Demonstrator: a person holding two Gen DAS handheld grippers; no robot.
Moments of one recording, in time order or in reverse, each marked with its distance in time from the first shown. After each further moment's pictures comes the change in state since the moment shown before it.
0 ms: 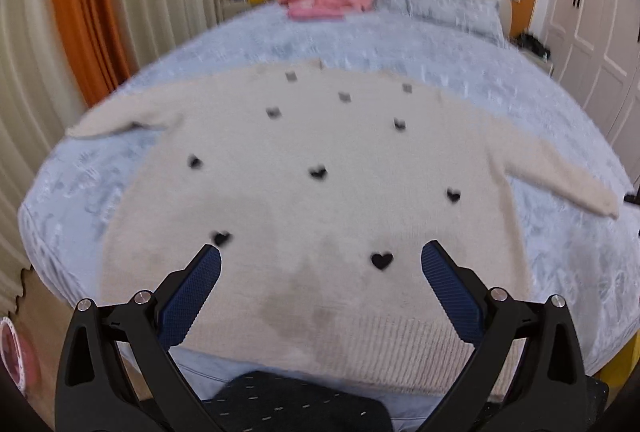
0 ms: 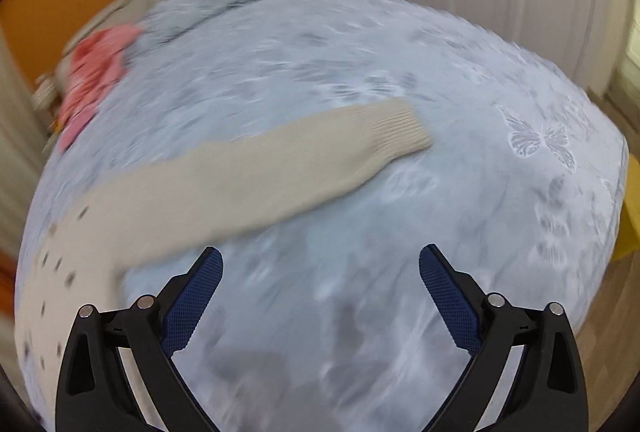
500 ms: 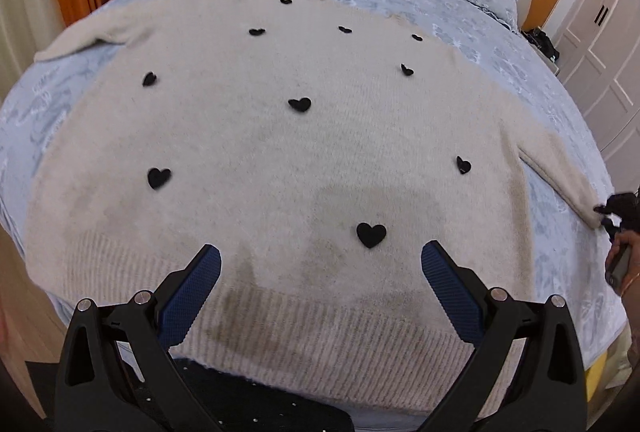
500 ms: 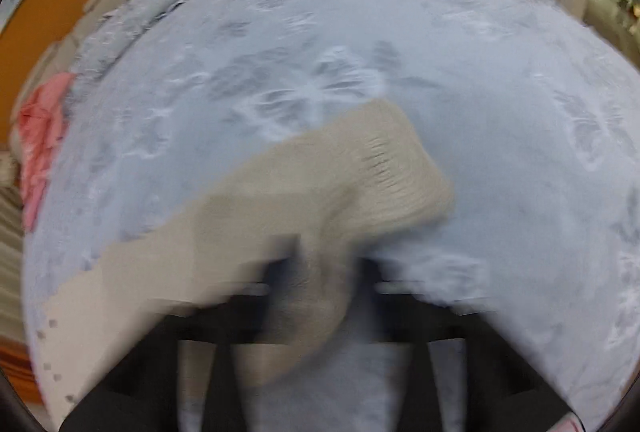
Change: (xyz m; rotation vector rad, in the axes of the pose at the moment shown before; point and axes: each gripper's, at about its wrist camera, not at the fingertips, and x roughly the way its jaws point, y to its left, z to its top) left arm 0.054 0.004 -0.014 -0.138 0.162 -0.101; right arm 0.098 -0.009 0.060 0.226 0.027 0.065
